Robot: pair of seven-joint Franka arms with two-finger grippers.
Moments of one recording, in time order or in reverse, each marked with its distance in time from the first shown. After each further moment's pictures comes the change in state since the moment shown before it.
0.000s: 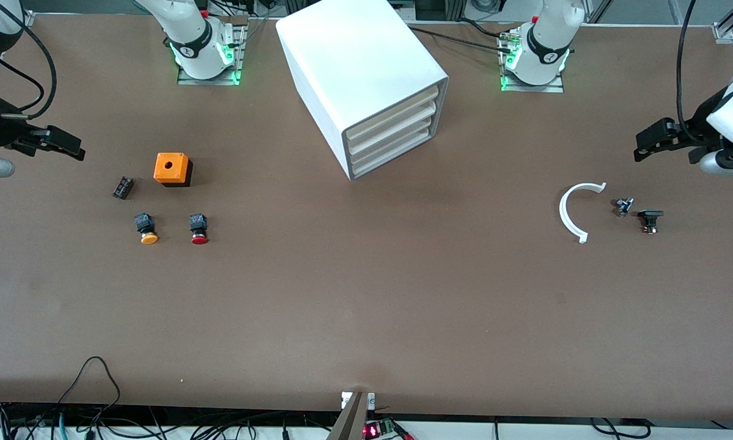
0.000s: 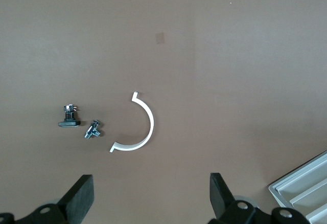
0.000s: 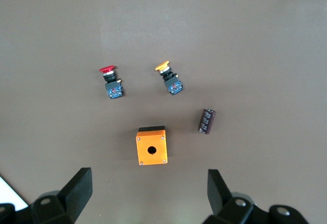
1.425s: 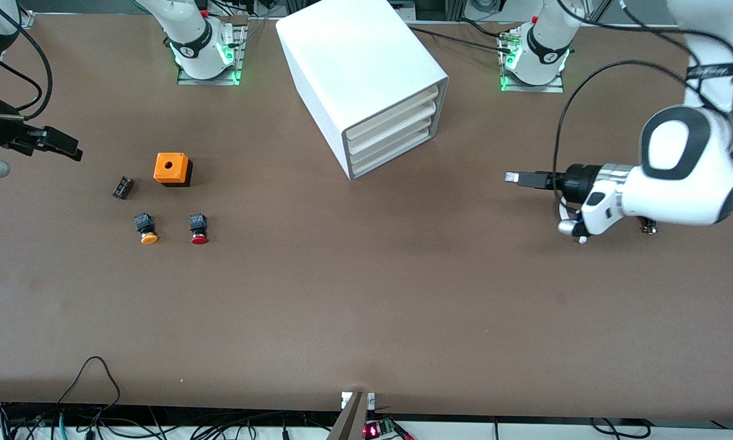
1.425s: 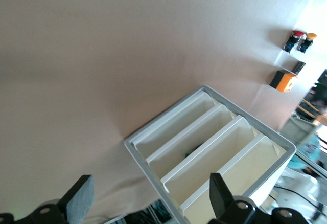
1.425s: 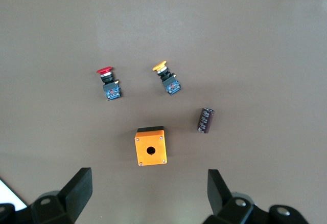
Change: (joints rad) left arm -0.016 0.316 -0.012 -0.192 -0.699 -0.012 0.020; right arm -0.001 0.000 -0.007 -0.001 0.000 0.003 0.015
